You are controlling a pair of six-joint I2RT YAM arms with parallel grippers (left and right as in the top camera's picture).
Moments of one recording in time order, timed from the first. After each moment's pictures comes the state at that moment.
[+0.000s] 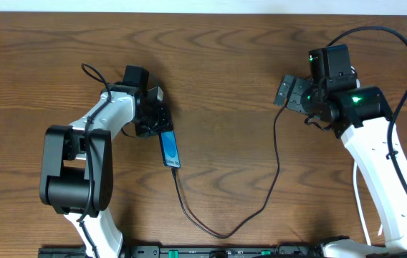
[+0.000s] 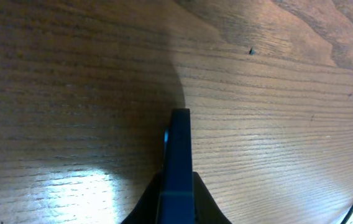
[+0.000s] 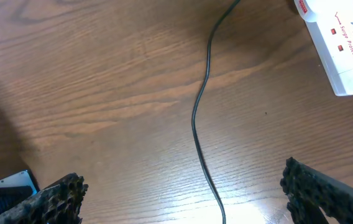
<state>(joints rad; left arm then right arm) -0.13 1.94 1.18 -0.67 0.44 -0.35 0.23 1.45 1.37 -0.95 0.07 0.54</state>
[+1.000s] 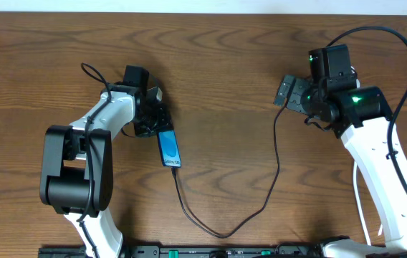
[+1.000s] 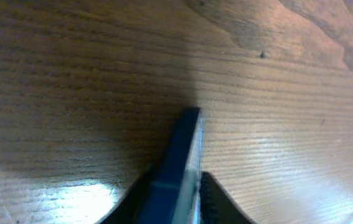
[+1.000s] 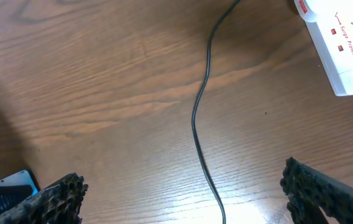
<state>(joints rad) -0.13 1.94 1.18 -0.67 0.41 -0.34 0.23 1.45 1.37 -0.95 0.07 0.54</state>
